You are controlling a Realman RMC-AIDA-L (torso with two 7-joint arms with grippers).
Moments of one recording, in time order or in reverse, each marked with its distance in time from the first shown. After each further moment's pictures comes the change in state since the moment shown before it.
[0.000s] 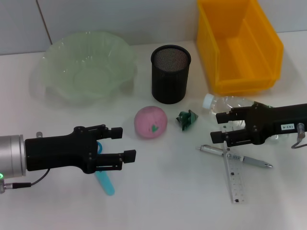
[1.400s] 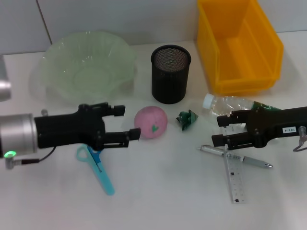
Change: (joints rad) left arm -0.009 -0.018 -0.001 0.073 0.005 -0.050 0.001; right arm -0.010 0.002 0.003 -0.003 -0.004 -0.013 -0.001
